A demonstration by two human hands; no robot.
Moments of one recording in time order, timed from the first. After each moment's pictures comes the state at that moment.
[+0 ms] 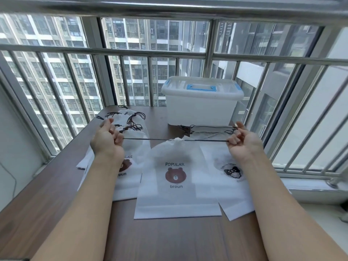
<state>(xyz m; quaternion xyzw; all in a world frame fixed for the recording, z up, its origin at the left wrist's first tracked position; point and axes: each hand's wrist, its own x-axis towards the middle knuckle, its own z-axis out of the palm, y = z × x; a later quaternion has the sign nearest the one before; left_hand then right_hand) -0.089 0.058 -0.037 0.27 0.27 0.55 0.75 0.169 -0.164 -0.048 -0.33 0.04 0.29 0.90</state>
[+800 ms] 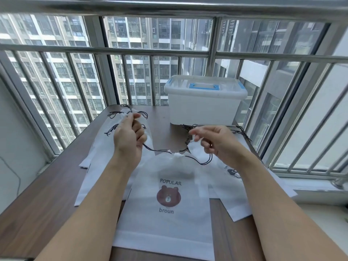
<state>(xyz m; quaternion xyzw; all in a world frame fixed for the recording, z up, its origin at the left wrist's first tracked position) -0.067 0.017 -0.027 0.40 0.19 0.47 0.76 0.106 -0.150 -0.031 -0.60 -0.38 0.34 0.62</state>
